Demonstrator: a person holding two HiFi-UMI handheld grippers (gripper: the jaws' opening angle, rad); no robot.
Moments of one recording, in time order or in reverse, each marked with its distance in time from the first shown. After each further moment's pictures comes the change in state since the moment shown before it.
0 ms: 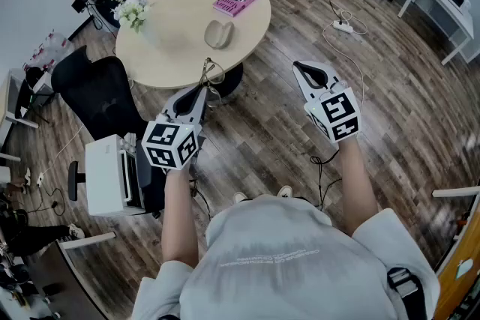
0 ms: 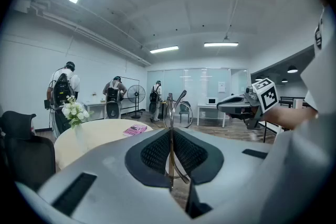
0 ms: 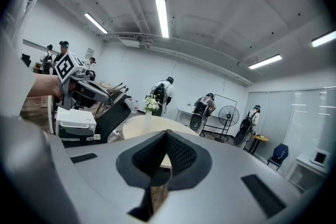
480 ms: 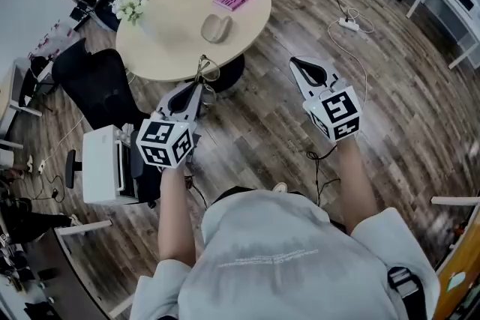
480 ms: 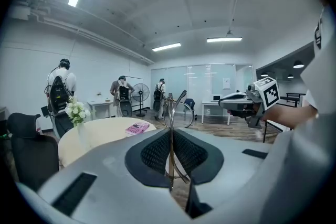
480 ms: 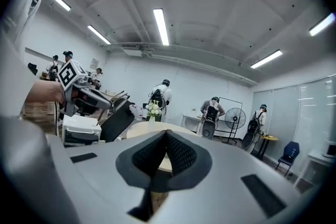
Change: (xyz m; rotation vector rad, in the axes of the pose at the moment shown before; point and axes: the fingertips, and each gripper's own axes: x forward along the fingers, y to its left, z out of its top) left arm 0.016 -0.031 -0.007 0.008 0.025 0.056; right arm -0.018 -0.024 -0.014 0.032 -0.079 0.061
